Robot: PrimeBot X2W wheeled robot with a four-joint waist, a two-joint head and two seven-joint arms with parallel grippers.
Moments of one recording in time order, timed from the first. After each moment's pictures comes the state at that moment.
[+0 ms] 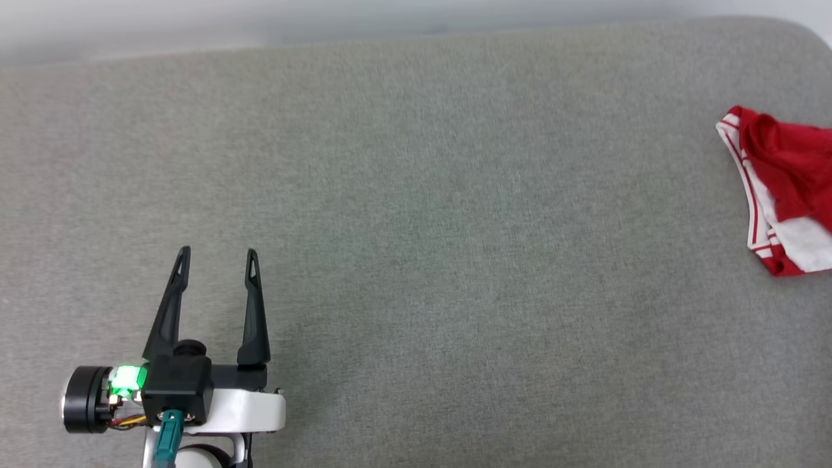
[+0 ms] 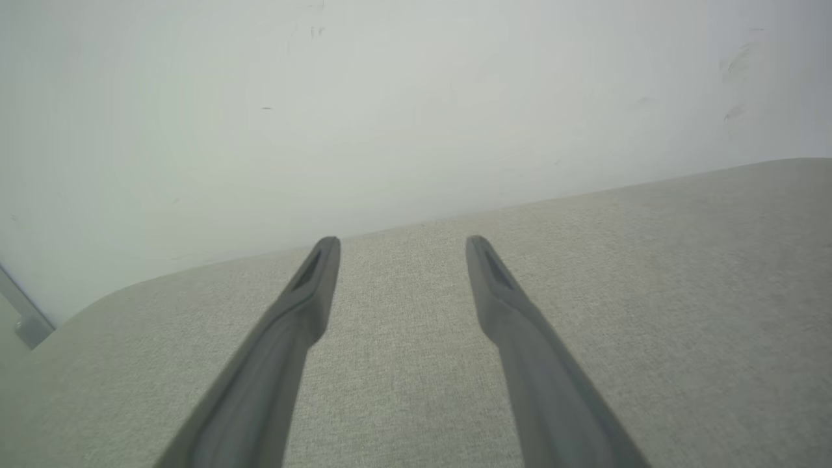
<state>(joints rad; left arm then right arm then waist) -0.05 0.20 -0.15 -0.12 -0.02 0.21 -0.26 -0.67 -0.65 0.05 0.52 0.32 0.13 -0.10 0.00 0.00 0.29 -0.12</state>
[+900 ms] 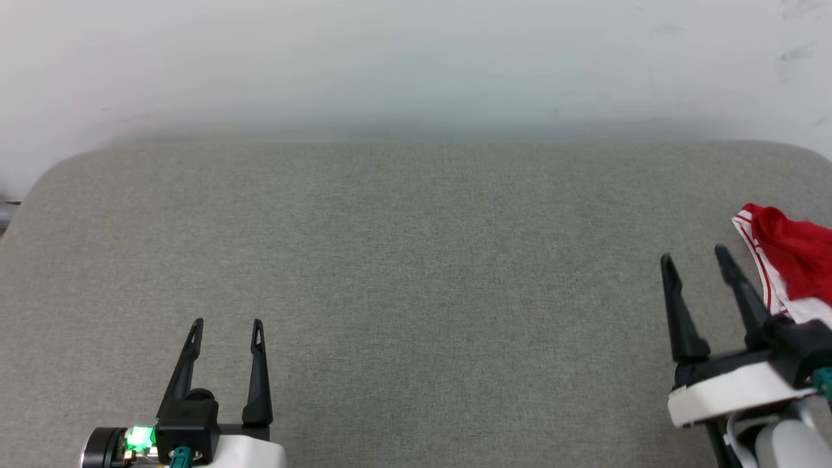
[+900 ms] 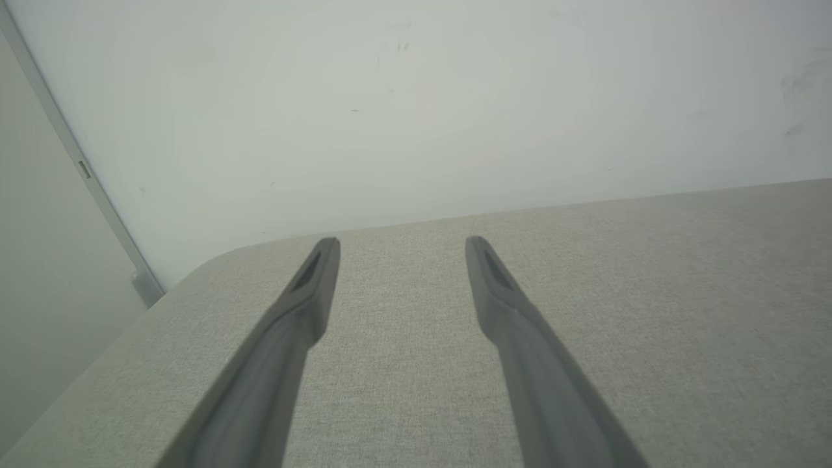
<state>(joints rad) 0.07 0.16 -0.11 -0.02 -0.04 0.16 -0.26 -0.12 -0.16 0.00 0.10 0.14 0.13 -0.26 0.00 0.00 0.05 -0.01</state>
